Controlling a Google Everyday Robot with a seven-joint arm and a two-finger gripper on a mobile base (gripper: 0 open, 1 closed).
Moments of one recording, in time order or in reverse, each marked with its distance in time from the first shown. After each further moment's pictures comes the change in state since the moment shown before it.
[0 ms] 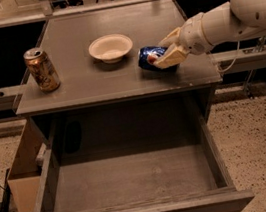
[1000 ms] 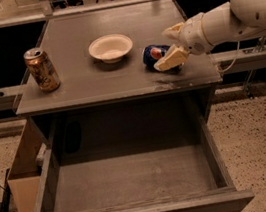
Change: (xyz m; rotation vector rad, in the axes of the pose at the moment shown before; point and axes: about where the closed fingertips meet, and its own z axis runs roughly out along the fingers) arm 0.000 0.000 0.000 0.000 0.000 0.000
